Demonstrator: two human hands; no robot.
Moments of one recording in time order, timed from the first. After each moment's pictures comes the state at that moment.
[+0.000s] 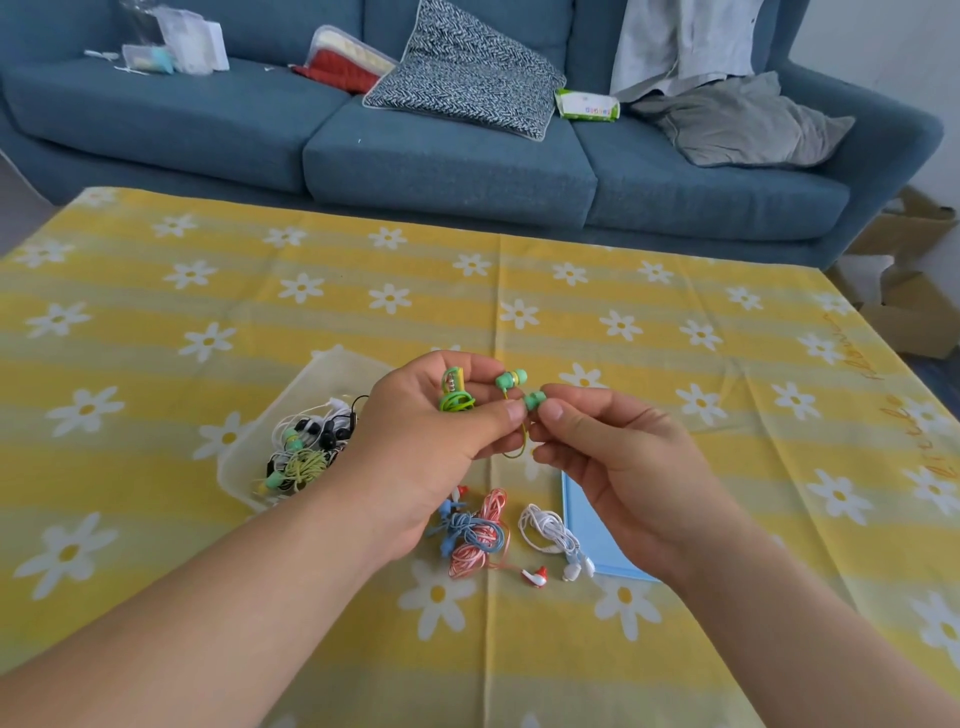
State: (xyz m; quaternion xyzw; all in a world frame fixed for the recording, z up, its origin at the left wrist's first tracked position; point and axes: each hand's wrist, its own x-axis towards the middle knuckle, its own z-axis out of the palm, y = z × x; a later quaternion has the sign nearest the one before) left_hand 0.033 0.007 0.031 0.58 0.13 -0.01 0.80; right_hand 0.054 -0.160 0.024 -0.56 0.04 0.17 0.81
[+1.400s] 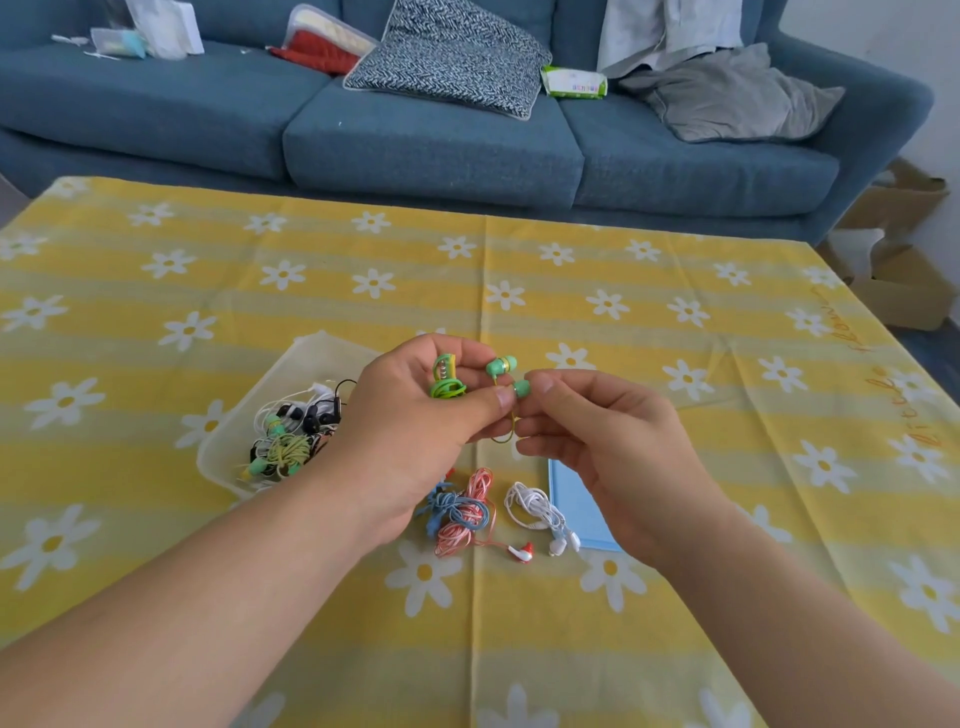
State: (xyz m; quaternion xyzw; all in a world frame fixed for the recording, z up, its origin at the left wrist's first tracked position) left_hand 0.033 -0.001 0.026 0.62 0.12 0.00 0.77; right_hand 0.049 -0.166 0.018 -0.63 0.04 0.12 0.77
